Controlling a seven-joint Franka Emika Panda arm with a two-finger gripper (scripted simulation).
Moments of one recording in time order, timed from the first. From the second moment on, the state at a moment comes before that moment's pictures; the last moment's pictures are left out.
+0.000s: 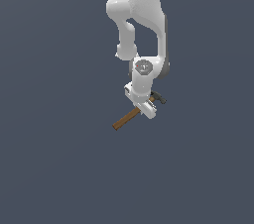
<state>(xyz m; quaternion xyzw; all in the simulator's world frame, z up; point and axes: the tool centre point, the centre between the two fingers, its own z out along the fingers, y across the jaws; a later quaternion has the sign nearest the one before) -0.082 0.063 0.019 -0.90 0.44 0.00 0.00</state>
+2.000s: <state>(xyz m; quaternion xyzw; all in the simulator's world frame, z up) -0.101 -0.016 0.317 -0.90 0.44 0.00 0.00</state>
